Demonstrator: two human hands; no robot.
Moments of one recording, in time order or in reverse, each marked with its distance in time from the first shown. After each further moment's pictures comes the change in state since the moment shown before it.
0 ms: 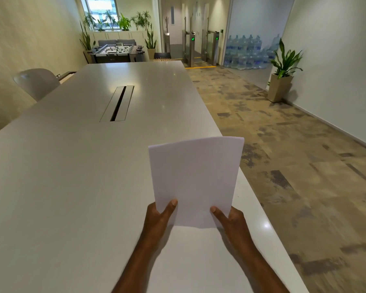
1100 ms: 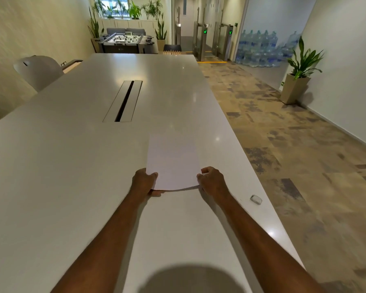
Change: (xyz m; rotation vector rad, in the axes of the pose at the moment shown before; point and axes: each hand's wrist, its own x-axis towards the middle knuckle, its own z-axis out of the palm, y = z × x) left_hand 0.242 0.012 -0.059 0.377 0.149 -0.345; right_hand 0.235 -0.039 0.120 -0.638 -0.026 0.093
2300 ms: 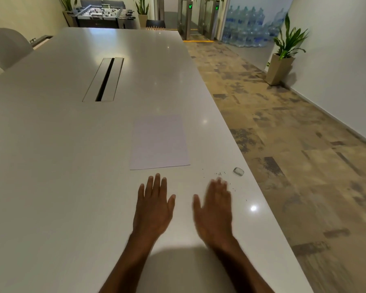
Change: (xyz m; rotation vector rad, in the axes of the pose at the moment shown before) left_hand -0.108 -0.113 0.050 1.163 0.055 0.674; right_hand -0.155 0.095 0.010 -0.601 0.164 -0.106
